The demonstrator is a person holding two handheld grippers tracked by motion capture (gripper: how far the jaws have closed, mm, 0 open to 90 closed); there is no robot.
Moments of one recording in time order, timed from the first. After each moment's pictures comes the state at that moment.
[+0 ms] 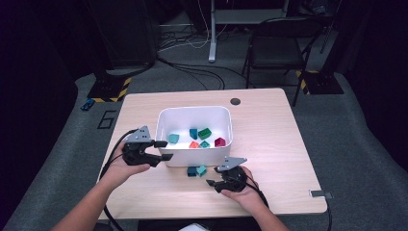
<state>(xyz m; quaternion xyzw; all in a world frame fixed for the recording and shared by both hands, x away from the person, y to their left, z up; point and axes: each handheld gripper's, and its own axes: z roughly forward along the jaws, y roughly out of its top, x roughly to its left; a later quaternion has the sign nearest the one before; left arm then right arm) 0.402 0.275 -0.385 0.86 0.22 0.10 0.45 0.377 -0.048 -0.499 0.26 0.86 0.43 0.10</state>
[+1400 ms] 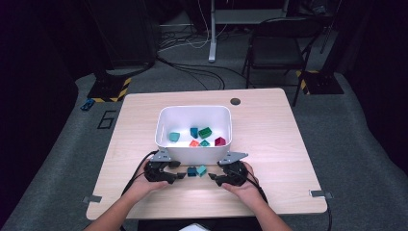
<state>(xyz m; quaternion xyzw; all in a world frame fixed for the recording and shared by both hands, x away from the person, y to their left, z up) 0.412 0.246 -0.497 0.87 0.25 0.06 0.42 0.397 -0.053 -0.506 0.30 0.85 0.42 0.11</state>
